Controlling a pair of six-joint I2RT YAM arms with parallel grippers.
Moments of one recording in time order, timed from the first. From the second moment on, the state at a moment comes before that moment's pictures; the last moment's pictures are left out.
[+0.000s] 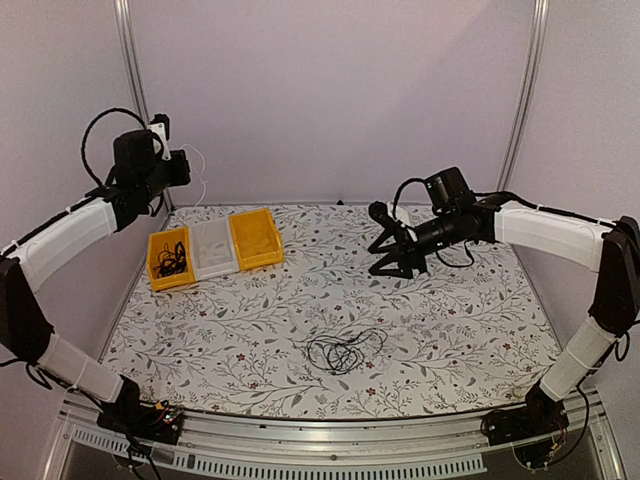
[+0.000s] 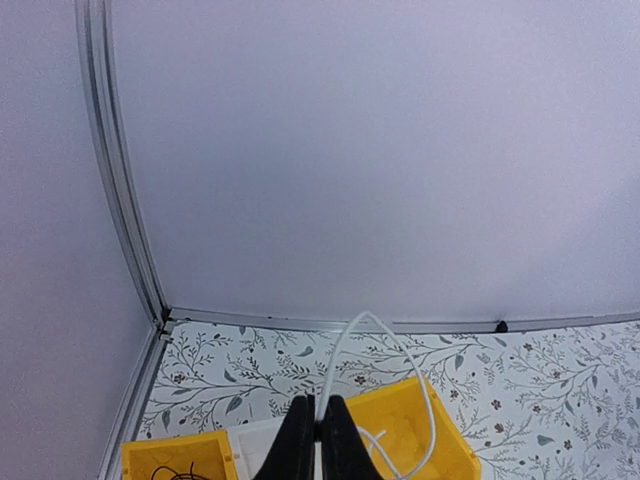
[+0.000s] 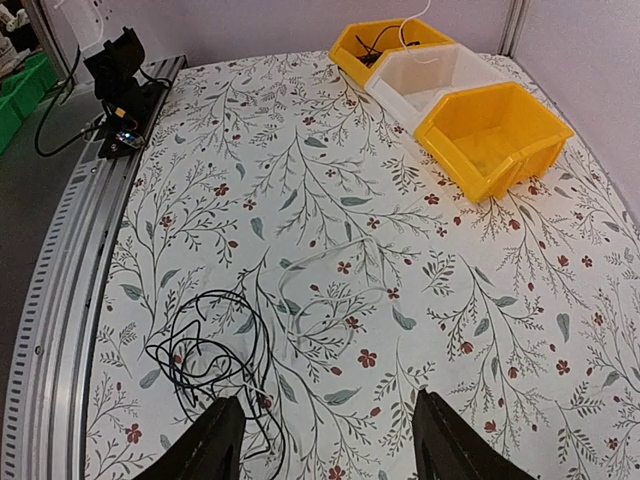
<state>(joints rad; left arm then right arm) -0.24 1.37 1.20 0.01 -0.25 -0.13 0.57 1.63 1.26 -0.43 -0.76 -0.61</state>
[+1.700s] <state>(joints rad) -0.46 1.45 1.20 -0.07 -0.18 -0.16 0.62 1.78 1.27 -0.51 -0.64 -0.70</state>
